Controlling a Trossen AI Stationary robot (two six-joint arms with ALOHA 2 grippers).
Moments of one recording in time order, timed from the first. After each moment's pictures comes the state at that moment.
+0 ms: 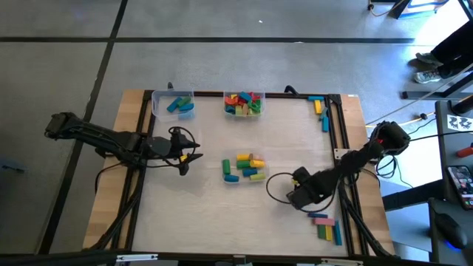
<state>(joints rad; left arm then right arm) -0.19 0.82 0.48 -0.17 -0.44 -0.36 0.59 1.54 0.85 -0.91 0.07 1.60</state>
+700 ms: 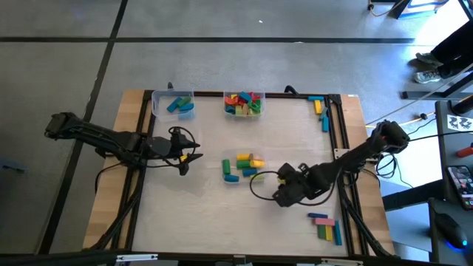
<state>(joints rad) -0.19 0.82 0.48 -0.17 -0.44 -0.36 0.51 1.54 1.07 -0.86 0.28 1.26</state>
